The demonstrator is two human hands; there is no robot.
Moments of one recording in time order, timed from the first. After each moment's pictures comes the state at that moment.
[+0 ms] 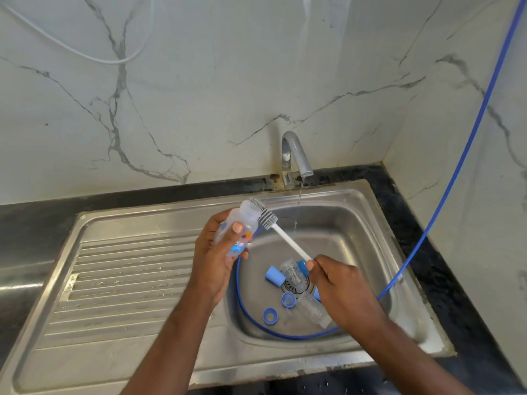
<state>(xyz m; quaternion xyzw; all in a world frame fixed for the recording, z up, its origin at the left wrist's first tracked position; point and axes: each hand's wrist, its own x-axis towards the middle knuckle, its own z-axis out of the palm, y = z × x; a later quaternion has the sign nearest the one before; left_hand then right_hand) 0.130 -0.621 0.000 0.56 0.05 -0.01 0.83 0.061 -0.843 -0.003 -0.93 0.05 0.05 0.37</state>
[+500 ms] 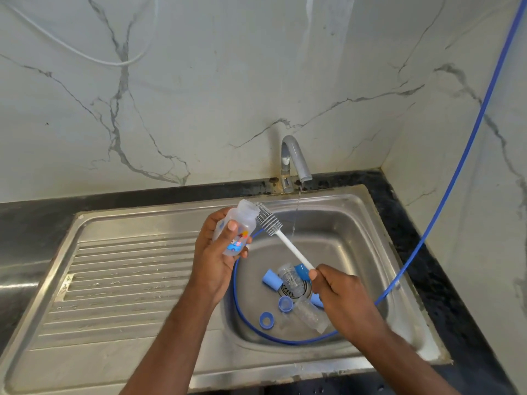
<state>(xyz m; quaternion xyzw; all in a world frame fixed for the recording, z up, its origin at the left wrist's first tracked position) 0.135 -0.625 -0.003 0.51 0.05 -0.03 0.86 0.057 -0.854 -0.019 -0.91 0.03 0.05 0.41</state>
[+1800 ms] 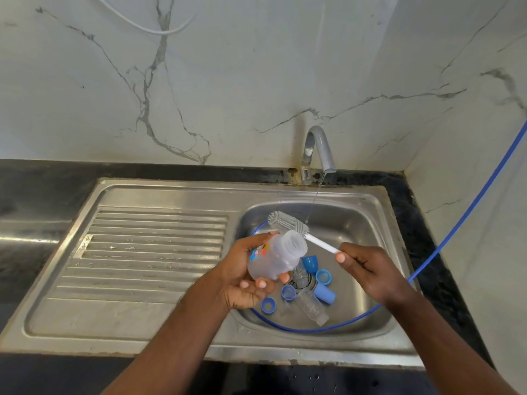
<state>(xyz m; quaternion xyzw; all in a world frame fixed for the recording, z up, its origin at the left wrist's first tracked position) 0.108 -0.622 -0.002 0.29 0.09 -0.52 0.80 0.102 -0.910 -0.026 -0.90 -0.17 0.02 0.41</state>
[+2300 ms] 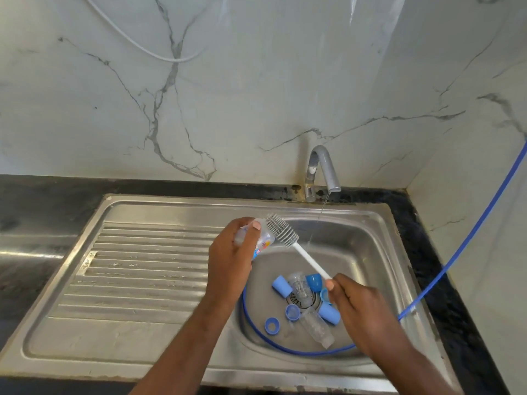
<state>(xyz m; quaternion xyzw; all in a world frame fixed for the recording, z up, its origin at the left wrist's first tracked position) 0.119 -0.619 0.000 0.77 0.10 0.11 0.62 0.057 -0.860 -0.007 -0.94 -0.03 0.04 0.34</state>
